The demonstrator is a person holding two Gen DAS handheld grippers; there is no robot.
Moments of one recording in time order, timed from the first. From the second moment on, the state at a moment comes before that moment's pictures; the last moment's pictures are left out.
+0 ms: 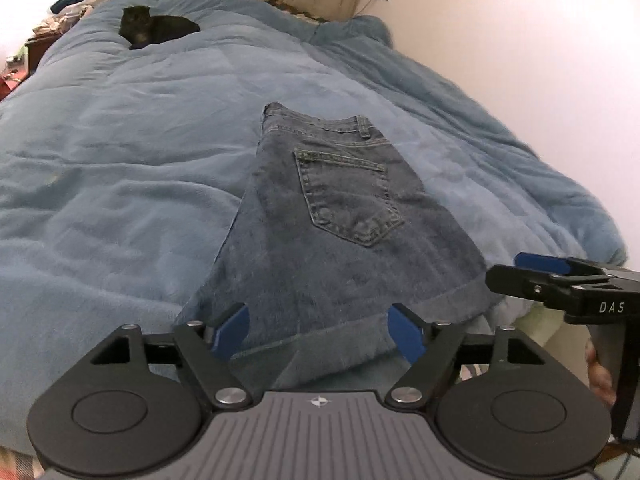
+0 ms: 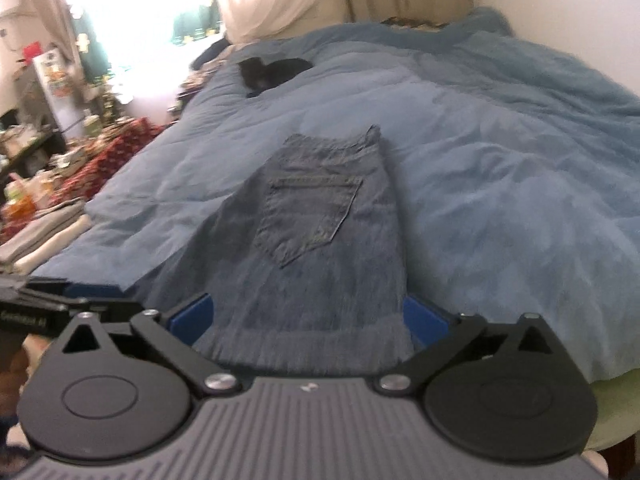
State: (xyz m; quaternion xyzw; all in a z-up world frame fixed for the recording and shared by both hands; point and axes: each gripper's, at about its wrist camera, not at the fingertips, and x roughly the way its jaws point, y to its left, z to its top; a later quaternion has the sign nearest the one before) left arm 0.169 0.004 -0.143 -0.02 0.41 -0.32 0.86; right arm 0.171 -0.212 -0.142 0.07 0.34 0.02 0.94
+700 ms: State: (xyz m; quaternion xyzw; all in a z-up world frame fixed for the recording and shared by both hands) left arm 0.239 -0.027 -0.152 0.00 0.46 -0.21 0.86; right arm 0.240 -0.179 -0.157 -0.05 0.36 -0.02 0.93
